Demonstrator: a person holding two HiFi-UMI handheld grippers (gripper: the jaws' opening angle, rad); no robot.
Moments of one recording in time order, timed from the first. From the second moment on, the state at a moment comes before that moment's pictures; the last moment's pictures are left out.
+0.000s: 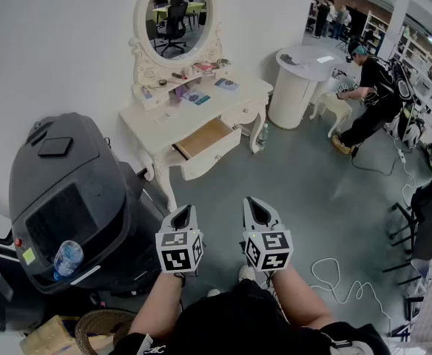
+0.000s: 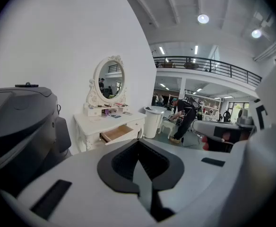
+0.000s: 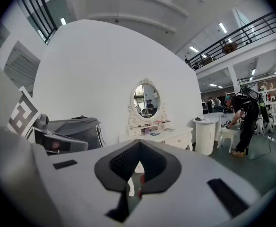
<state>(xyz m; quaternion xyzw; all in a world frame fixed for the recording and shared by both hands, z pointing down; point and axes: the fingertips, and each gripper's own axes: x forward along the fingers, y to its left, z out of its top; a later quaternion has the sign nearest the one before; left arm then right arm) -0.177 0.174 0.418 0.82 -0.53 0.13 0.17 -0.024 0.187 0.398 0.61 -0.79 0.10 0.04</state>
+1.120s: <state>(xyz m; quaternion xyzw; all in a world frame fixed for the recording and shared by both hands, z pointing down) -0.052 0.070 0.416 0.80 -0.56 0.15 0.16 0.093 0.079 0.389 0.57 -0.81 0.11 0.02</state>
